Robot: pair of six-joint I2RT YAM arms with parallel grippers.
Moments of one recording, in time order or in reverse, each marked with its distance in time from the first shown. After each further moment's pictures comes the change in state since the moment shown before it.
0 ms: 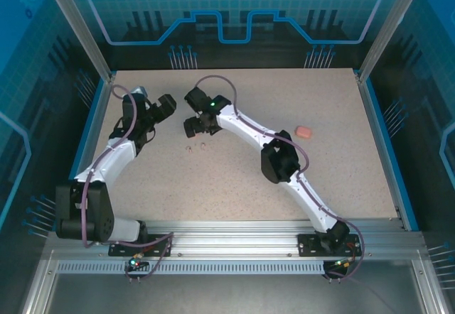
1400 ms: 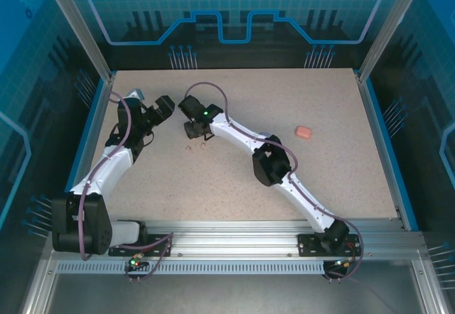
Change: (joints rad) left arm 0.011 -0.084 -0.061 0.030 0.072 -0.057; right arm 0.021 0.109 0.074 0.105 0.087 -0.073
